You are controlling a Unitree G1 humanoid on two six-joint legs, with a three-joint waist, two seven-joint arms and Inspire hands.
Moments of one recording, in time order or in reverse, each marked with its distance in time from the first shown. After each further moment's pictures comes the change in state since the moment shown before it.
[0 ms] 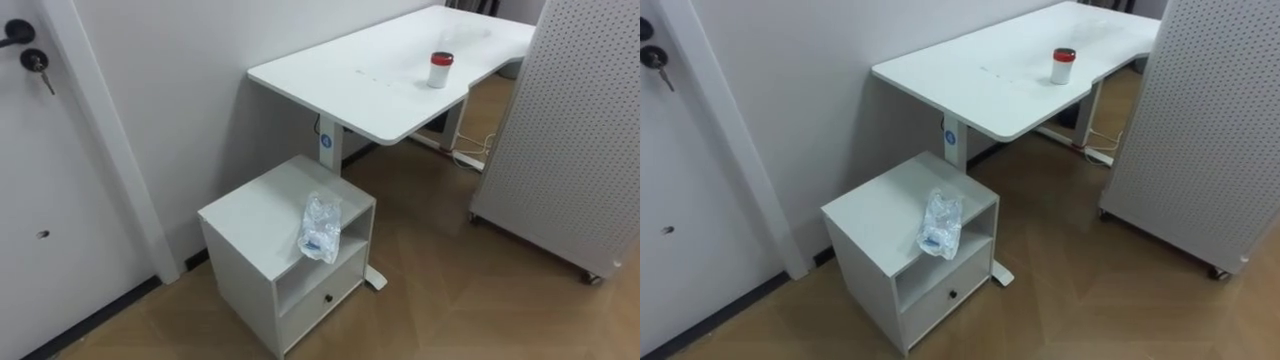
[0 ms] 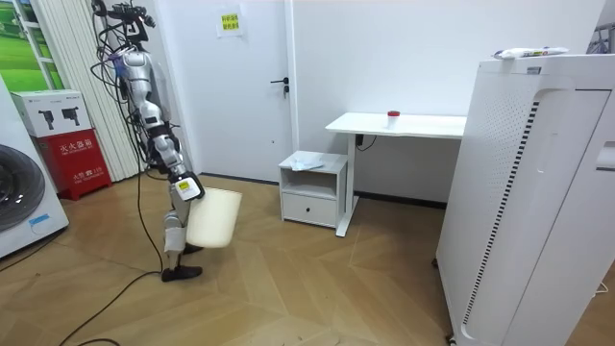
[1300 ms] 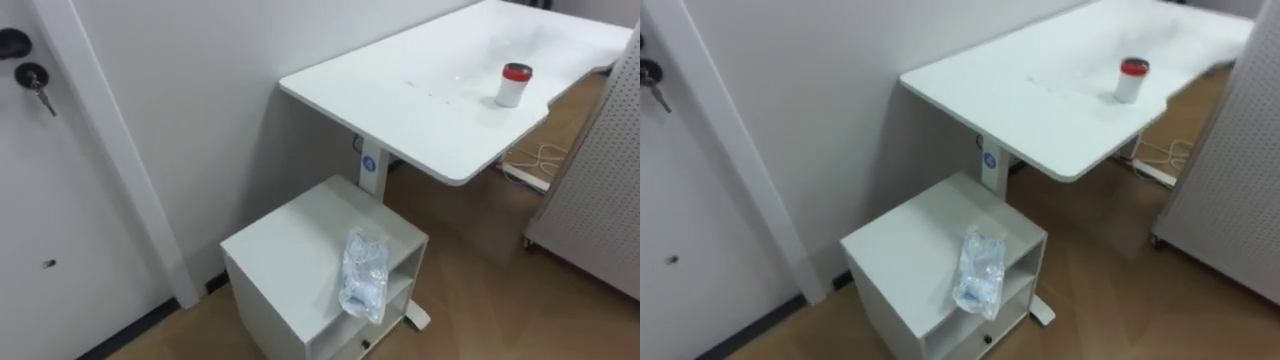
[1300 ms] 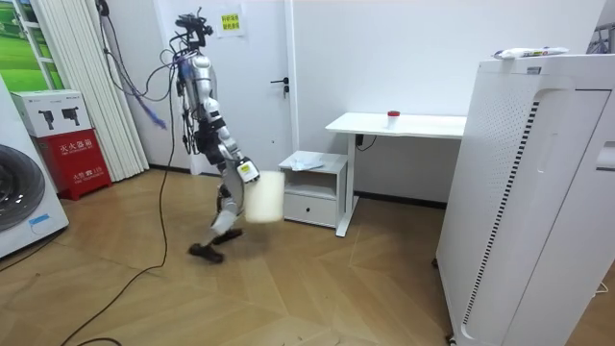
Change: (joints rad) left arm -0.119 0.027 -0.075 -0.071 -0.110 -0.093 0.097; right arm -0.039 -0.034 0.063 -0.129 0.009 -0.012 -0.046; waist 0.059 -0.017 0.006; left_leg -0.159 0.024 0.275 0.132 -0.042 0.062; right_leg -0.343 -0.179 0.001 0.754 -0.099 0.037
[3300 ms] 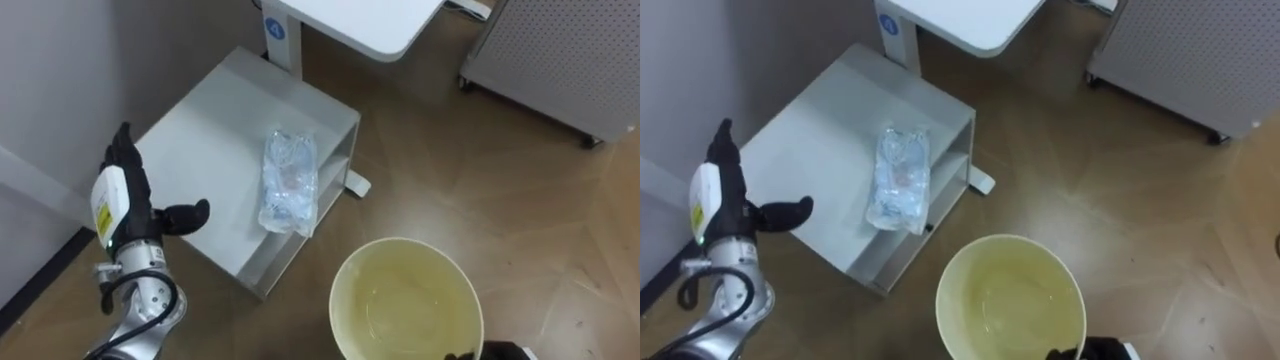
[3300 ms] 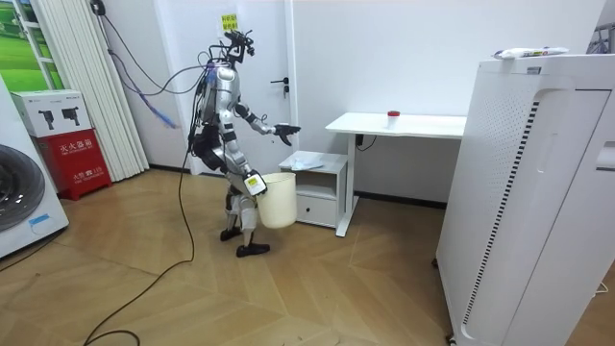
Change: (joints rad) left arm -0.640 0.067 -0.213 -0.169 -0.027 -0.261 0.588; right arm -0.238 -0.038 0.266 -0.037 0.170 -0.163 -0.086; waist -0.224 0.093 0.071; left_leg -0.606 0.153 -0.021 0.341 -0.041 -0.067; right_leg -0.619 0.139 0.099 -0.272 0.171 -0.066
